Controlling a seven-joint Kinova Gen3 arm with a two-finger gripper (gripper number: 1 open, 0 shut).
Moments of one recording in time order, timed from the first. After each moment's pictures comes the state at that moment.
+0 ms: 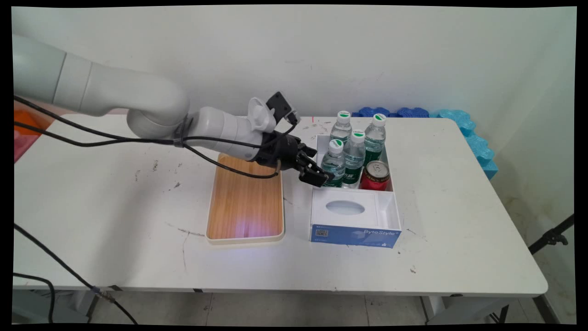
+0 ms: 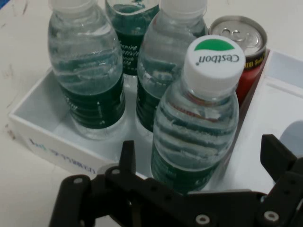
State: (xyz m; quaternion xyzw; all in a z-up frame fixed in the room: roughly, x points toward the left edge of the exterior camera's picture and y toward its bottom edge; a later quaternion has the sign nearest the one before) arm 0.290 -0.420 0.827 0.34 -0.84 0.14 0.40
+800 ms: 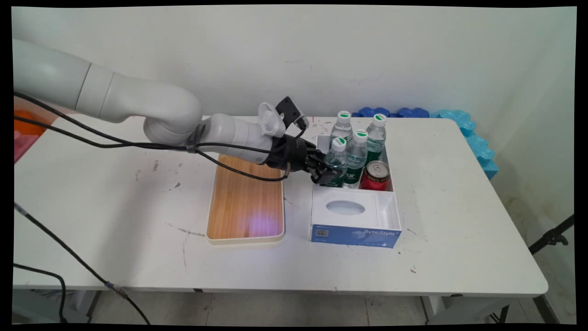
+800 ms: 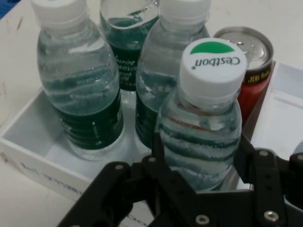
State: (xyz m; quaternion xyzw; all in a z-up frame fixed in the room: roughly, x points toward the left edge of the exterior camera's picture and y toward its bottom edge) arm 0.278 -0.432 0.808 0.33 -0.84 0.14 0.41
